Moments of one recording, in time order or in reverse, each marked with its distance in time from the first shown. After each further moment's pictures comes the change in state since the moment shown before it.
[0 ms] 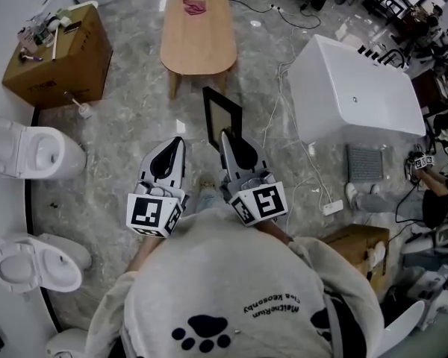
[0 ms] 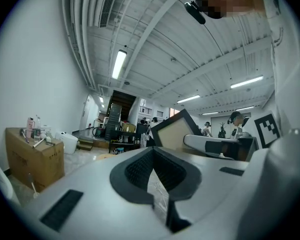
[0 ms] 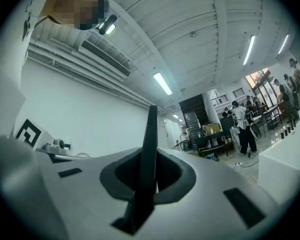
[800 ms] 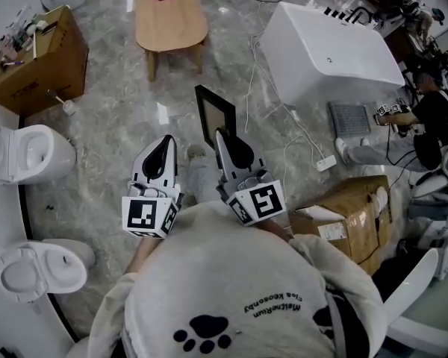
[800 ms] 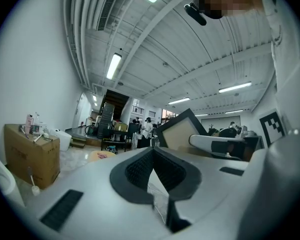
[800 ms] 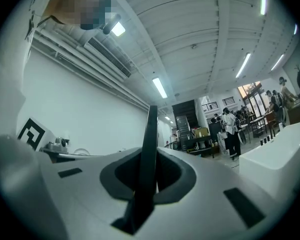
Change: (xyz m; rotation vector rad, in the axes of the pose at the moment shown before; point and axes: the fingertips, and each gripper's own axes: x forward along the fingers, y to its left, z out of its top) left arm -0.145 -0.065 -0.021 -0.010 -0.002 -0.092; right arm -0.148 0.100 -0.003 -0.056 0.006 -0.125
